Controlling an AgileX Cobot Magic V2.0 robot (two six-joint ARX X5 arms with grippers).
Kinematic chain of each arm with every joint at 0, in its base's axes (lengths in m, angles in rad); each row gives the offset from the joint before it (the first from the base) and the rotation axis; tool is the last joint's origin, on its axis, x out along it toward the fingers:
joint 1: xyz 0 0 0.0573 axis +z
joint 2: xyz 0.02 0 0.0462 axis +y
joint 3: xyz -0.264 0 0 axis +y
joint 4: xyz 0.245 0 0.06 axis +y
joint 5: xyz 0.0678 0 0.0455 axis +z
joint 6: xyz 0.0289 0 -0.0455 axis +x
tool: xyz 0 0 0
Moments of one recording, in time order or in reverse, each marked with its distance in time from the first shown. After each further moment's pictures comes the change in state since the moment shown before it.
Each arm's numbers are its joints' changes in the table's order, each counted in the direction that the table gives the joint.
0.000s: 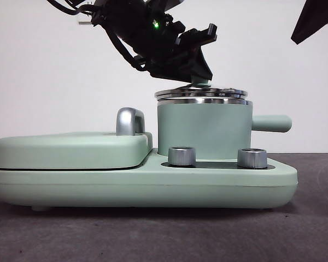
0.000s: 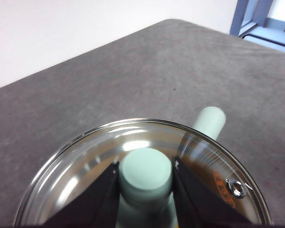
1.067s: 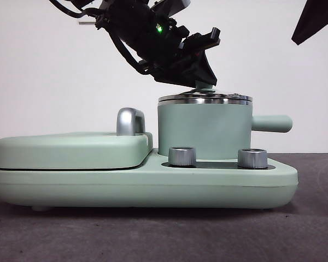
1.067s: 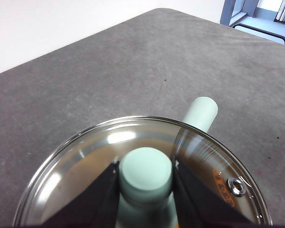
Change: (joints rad) left arm -0.002 0.029 -0.029 0.058 -0.031 0.008; right arm 0.000 0.000 0.000 0.005 0.000 0.000
